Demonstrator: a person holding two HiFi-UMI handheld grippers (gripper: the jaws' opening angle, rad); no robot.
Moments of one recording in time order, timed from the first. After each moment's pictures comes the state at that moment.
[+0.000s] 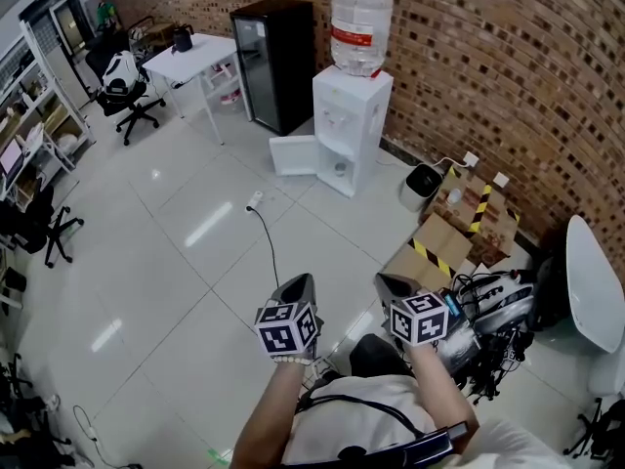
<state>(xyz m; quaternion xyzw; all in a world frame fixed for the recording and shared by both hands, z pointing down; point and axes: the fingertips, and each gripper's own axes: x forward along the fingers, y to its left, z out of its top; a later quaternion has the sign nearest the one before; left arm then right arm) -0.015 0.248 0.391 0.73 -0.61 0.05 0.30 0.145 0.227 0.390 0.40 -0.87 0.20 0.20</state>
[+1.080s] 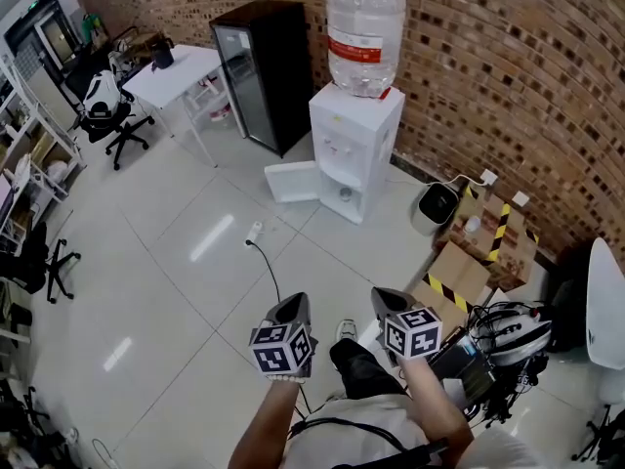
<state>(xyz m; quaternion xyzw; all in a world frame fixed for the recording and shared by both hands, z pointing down) -0.066 0.053 0.425 0.73 -0.60 0.09 0.32 0.097 0.025 0.435 0.41 -0.85 0.25 0.19</state>
